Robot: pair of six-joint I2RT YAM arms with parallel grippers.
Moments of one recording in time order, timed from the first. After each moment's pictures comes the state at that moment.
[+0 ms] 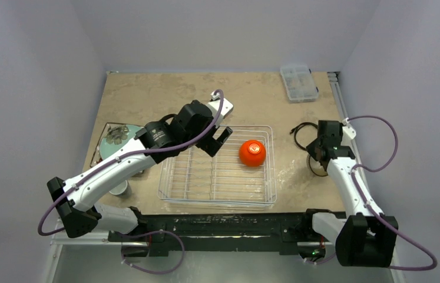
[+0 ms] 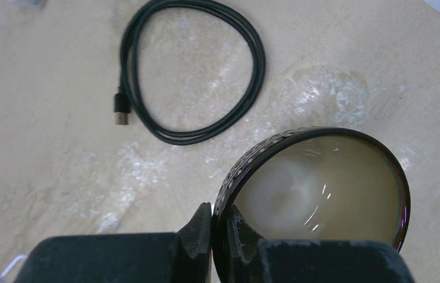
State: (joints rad) left arm -0.92 1.32 1.43 -0.78 -0.29 -0.01; right arm -0.04 1.10 0.73 -0.56 0.33 0.80
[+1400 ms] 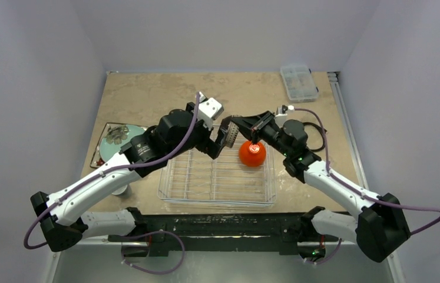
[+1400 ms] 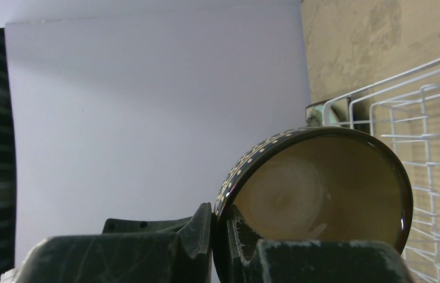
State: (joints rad) left arm -0.92 1.15 1.24 -0.50 -0.15 -0.08; right arm 0.53 1.13 0.67 0.43 -0.25 1.62
